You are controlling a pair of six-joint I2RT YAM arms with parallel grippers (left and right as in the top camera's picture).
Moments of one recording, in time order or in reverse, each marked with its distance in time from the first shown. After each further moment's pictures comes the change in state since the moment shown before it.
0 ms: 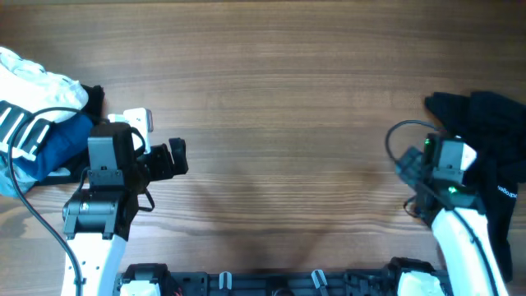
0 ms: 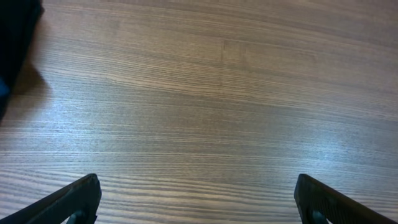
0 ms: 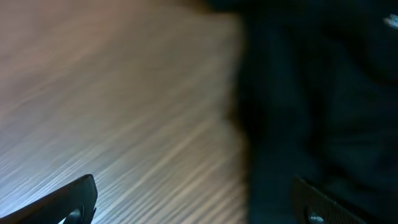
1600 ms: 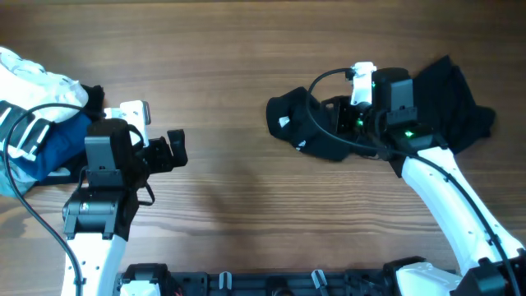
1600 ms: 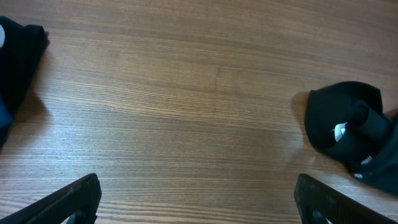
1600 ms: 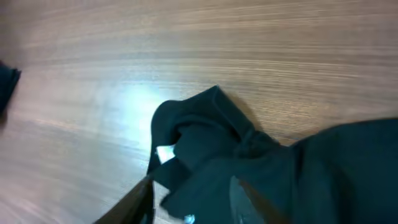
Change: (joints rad) left arm 0.000 0.000 0.000 0.089 0.000 -0.007; right arm 0.380 0.316 0.377 0.254 -0.563 -0.305
